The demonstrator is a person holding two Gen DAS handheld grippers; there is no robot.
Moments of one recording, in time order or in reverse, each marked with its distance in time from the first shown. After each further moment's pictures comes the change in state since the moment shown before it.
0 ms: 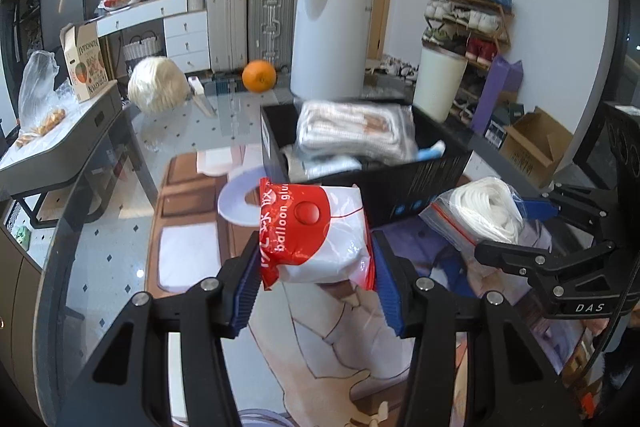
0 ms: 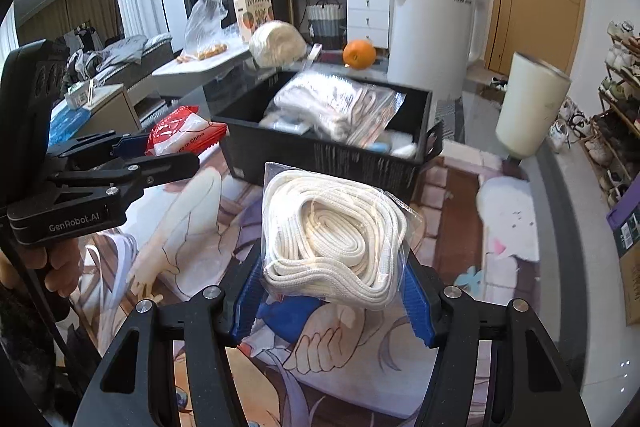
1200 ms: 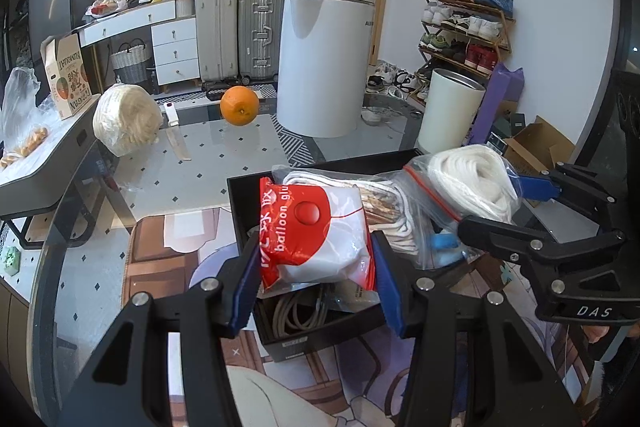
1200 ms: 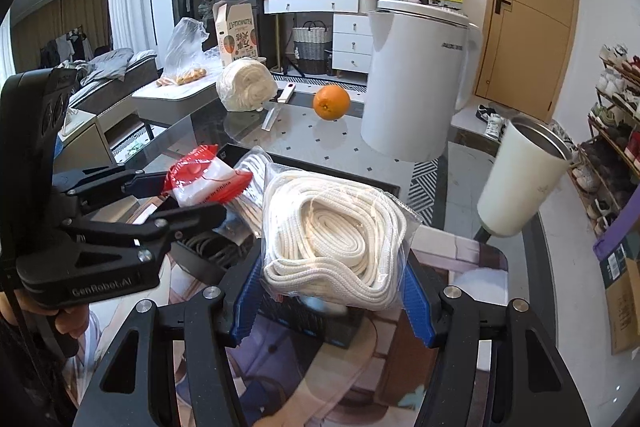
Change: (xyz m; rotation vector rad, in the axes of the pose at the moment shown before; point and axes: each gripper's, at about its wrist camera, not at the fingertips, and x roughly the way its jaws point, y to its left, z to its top) left arm 0.062 -0.005 0.065 0.012 -0.004 -0.017; right arm 0.032 -0.028 0.080 -0.027 -0.066 -0.060
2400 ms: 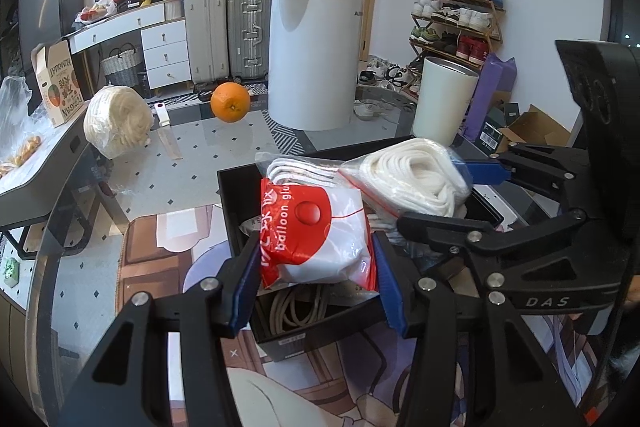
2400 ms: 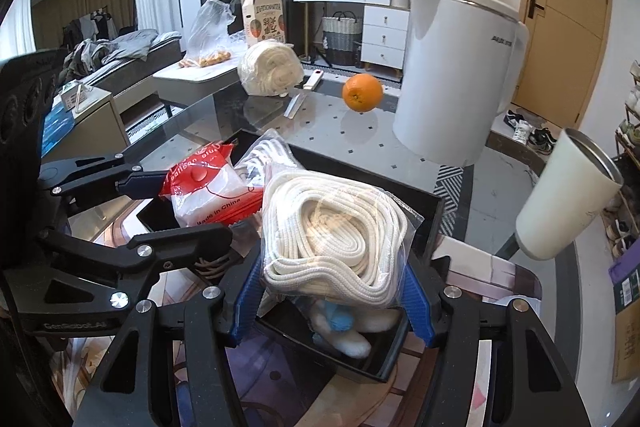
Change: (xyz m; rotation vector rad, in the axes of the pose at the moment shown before) left arm 0.002 -0.001 -0.006 0.039 0.006 -0.024; right arm 0.042 0.007 0.008 -0.076 0.038 0.081
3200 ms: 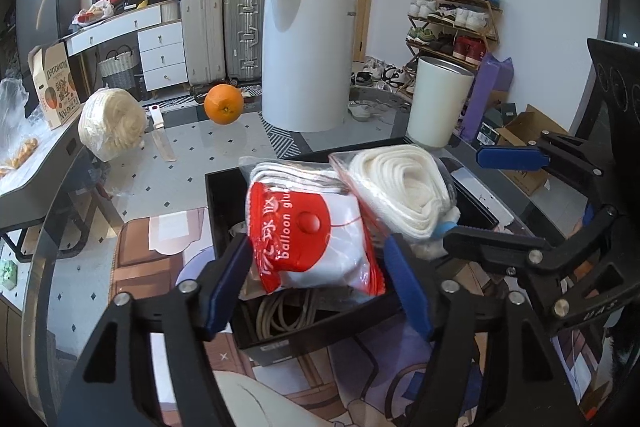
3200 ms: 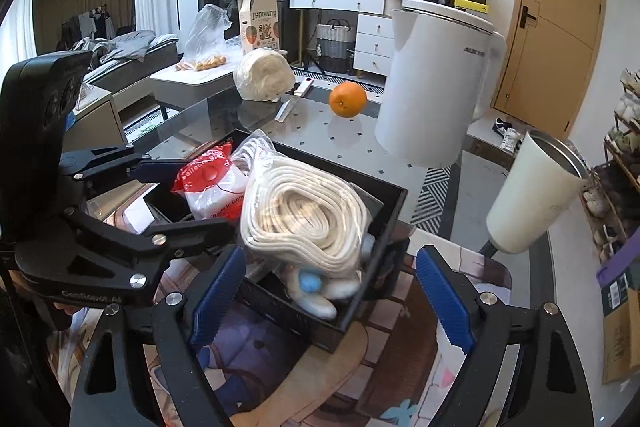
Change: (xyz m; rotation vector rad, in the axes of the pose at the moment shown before) left arm 0.004 -0.008 0.000 0.015 -0.002 -0.001; right arm -0.034 -0.011 -0.014 -0.010 -0.035 -0.042
